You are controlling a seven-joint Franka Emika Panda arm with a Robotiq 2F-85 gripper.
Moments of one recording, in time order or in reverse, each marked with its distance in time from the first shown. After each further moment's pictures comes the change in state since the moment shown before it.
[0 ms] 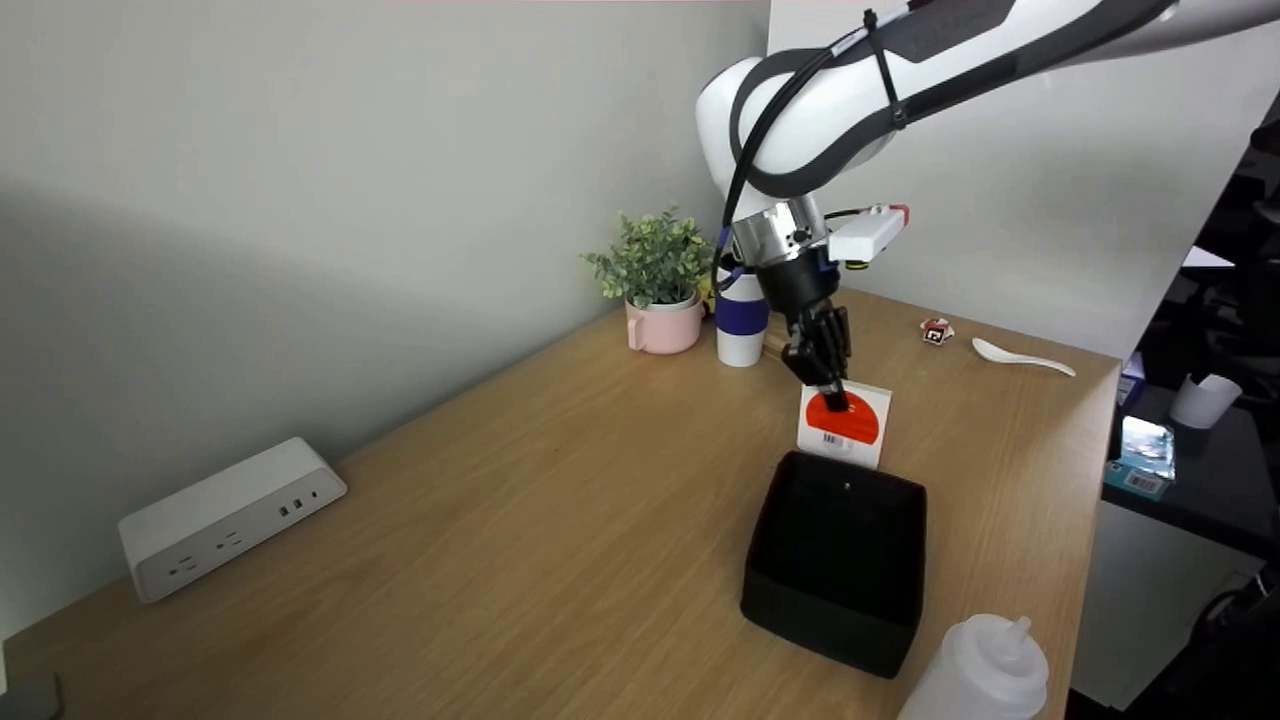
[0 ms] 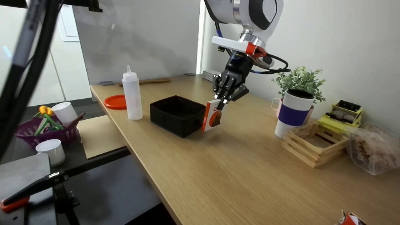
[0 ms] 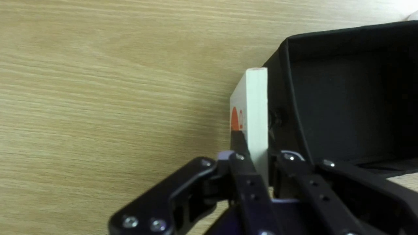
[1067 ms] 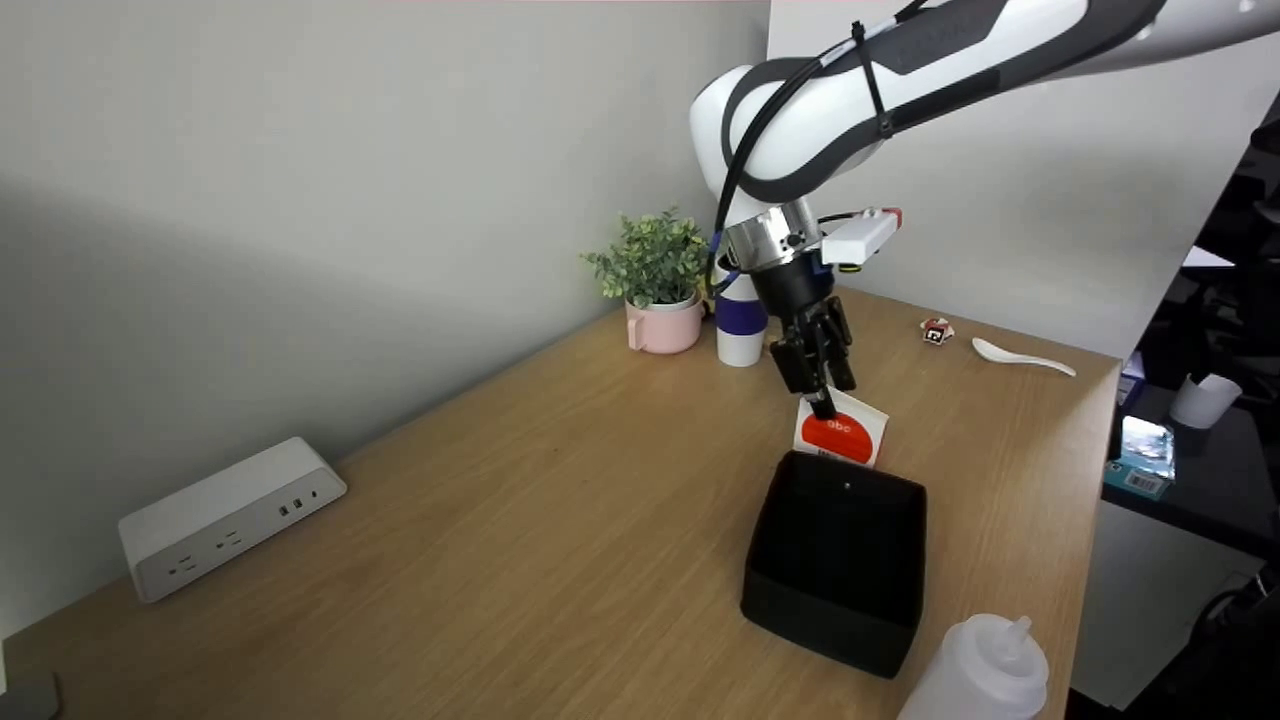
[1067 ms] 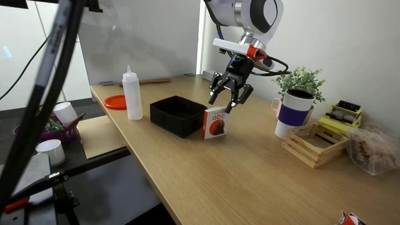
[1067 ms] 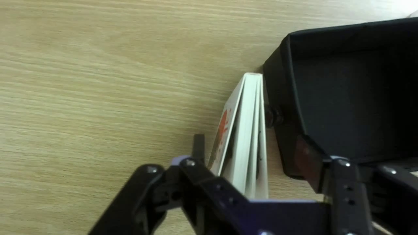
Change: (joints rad) arm 0.000 0.040 0.000 0.057 0.000 -0.033 -0.001
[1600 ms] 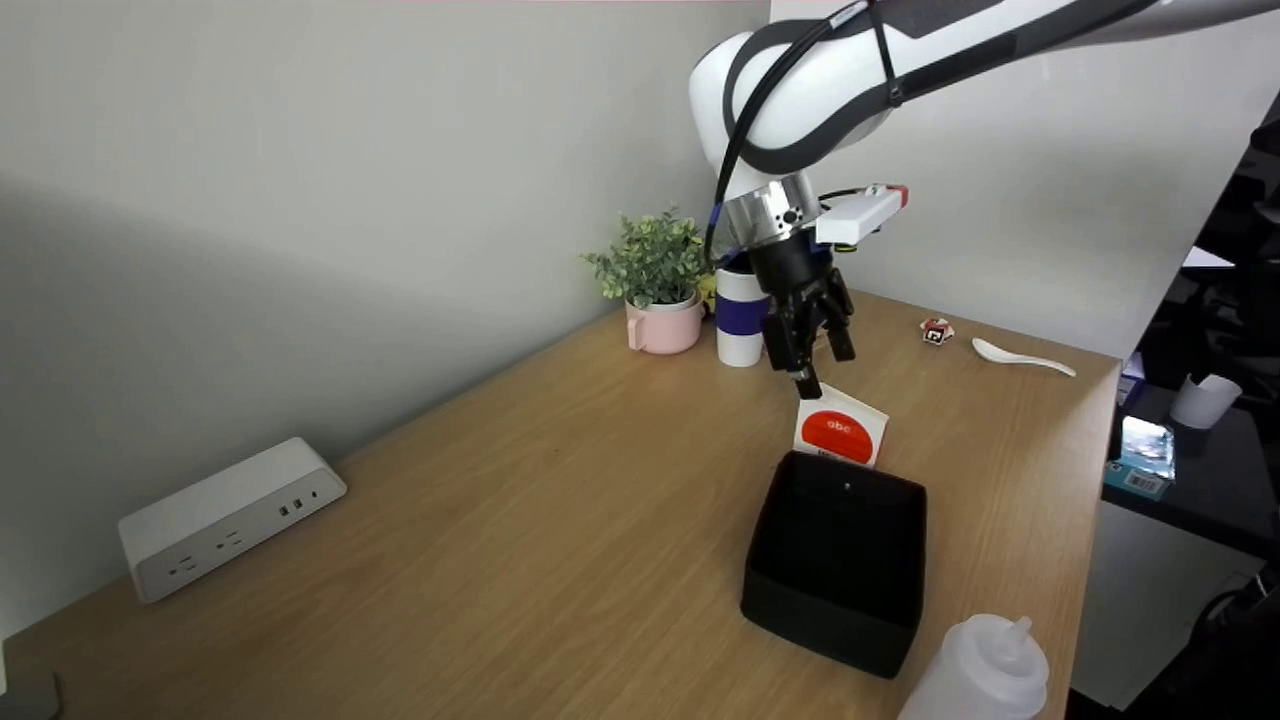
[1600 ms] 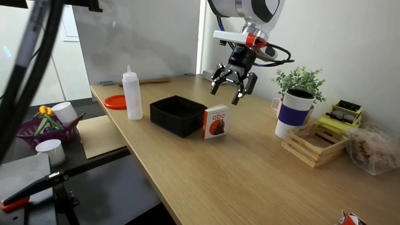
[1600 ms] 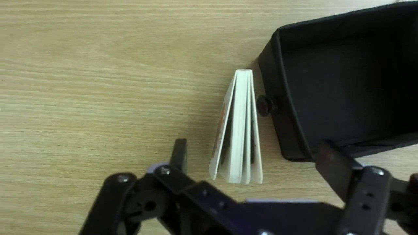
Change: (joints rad) arm 0.005 -0.036 -0.001 0.005 -0.009 0.000 0.086
